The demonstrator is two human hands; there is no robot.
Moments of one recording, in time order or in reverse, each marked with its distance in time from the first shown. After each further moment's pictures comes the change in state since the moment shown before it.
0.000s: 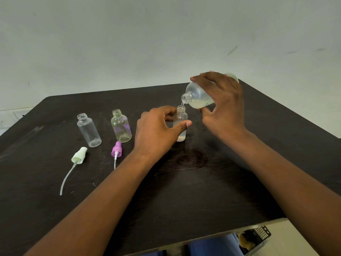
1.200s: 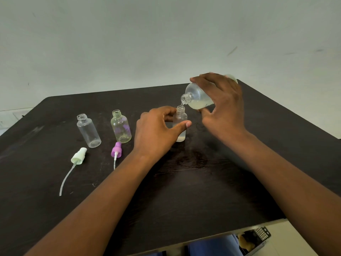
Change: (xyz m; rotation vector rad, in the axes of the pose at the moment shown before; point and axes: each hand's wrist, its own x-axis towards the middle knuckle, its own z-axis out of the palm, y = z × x) left_hand 0.000 0.002 -0.001 0.013 0.026 0.000; right_hand 0.001 0.000 0.001 -0.014 -0.015 0.014
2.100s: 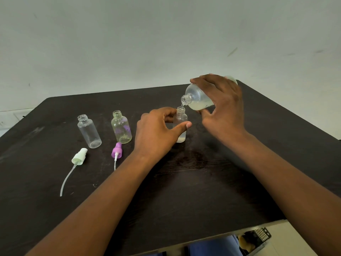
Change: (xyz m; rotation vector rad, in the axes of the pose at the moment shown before) left_hand -0.001 -0.001 0.000 0.001 -0.001 0.003; right_hand -0.001 0.000 0.001 -0.002 0.006 -0.007
